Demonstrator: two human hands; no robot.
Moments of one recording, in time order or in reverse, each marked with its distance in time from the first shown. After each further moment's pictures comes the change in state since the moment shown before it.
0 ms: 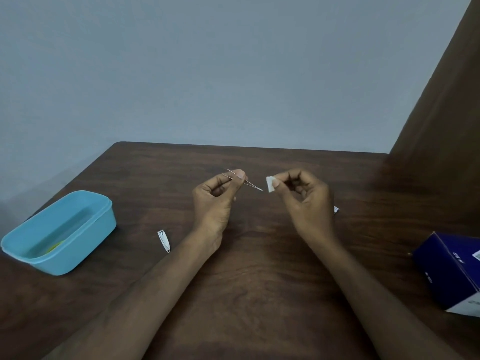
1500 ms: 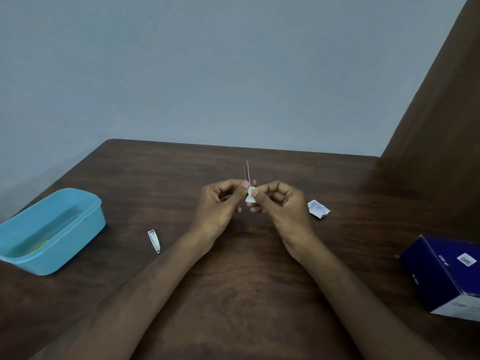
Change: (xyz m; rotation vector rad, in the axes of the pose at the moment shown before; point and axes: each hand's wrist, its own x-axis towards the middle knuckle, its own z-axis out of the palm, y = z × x) left_hand -0.006 0.001 -0.002 0.256 -0.306 0.097; right_hand -0.009 0.003 0.015 0.297 -0.128 0.342
